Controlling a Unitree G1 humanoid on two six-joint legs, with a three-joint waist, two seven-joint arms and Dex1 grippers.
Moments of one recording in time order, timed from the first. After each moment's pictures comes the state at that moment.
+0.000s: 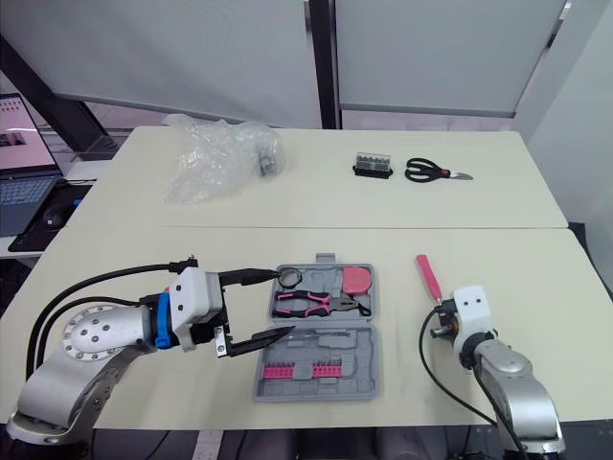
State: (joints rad) left arm 0.01 0.78 0.08 -0.53 -0.44 0.30 -0.97; right arm 0.06 -0.40 -0.09 -0.38 0.14 0.77 0.32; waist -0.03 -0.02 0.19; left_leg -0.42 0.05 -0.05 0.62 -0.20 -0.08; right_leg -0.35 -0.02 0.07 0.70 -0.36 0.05
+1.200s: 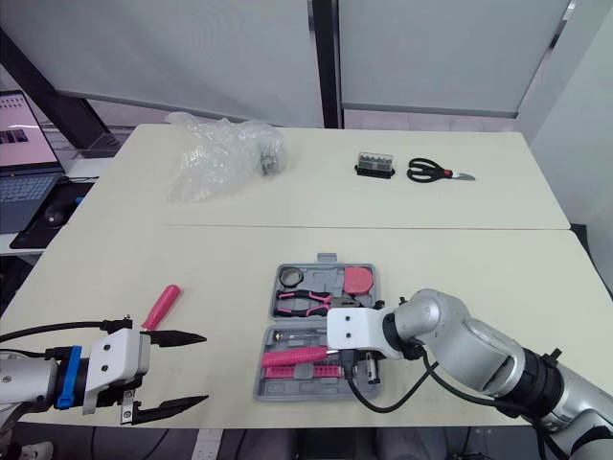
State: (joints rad) left arm 0.43 0.96 0.37 -0.44 -0.34 0.12 -1.23; right arm -0.57 -0.71 0.75 -0.59 0.03 0.92 0.95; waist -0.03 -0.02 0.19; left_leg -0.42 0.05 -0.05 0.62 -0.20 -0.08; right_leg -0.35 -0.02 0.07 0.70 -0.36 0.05
